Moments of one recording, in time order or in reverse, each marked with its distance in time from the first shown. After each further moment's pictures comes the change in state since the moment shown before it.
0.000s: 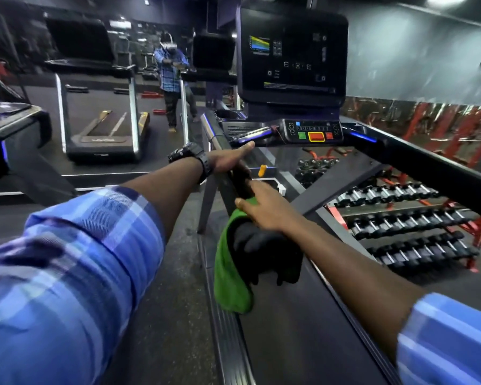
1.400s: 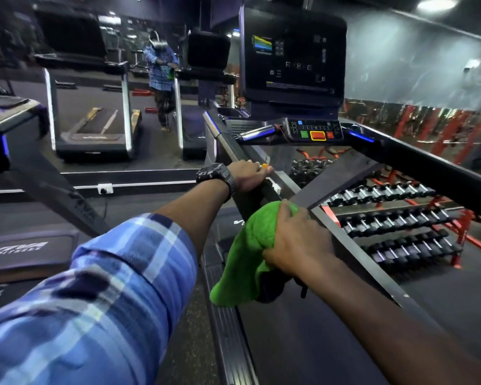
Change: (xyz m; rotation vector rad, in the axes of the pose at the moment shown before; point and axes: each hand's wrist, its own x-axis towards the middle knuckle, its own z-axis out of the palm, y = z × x) left_hand -0.011 -0.008 0.040 0.481 0.212 0.138; right_hand -0.093 -0.066 0.001 -0.453 -0.045 0.425
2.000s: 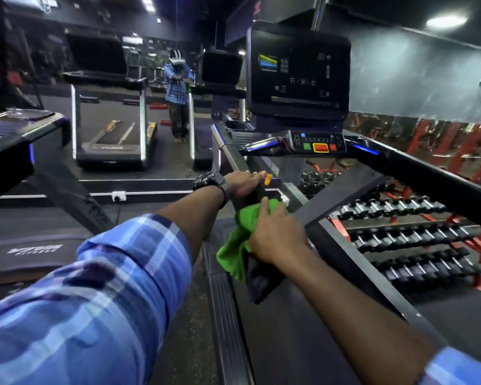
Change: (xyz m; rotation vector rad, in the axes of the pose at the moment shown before) left_hand -0.024 0.014 -0.010 -0.148 -0.044 -0.136; right_hand 0.023 -0.007 0.005 0.015 0.023 -0.077
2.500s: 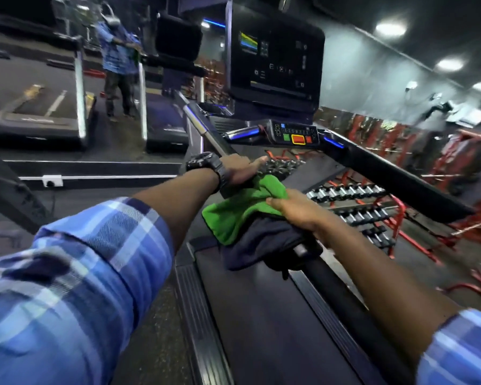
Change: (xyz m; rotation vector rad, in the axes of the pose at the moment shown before) left_hand 0.026 -0.031 -0.020 0.060 -0.028 0.211; right_hand 0.046 0.009 -0.018 0.659 -0.052 0.041
